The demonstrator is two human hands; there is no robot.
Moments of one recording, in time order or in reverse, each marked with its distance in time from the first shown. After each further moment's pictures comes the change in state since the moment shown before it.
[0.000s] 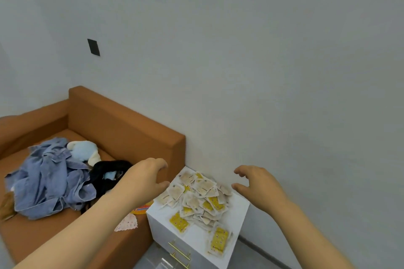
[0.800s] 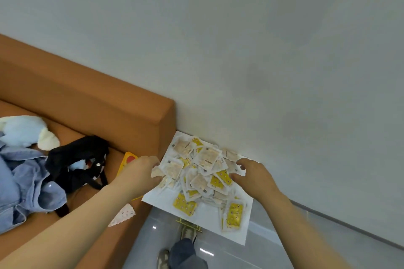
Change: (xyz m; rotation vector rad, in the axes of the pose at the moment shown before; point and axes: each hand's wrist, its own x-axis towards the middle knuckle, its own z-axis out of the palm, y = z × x) left_hand 0.241 -0.152 0.143 -0.011 -0.488 -0.001; right_hand 0.209 0.022 0.155 0.181 -0.265 0.499
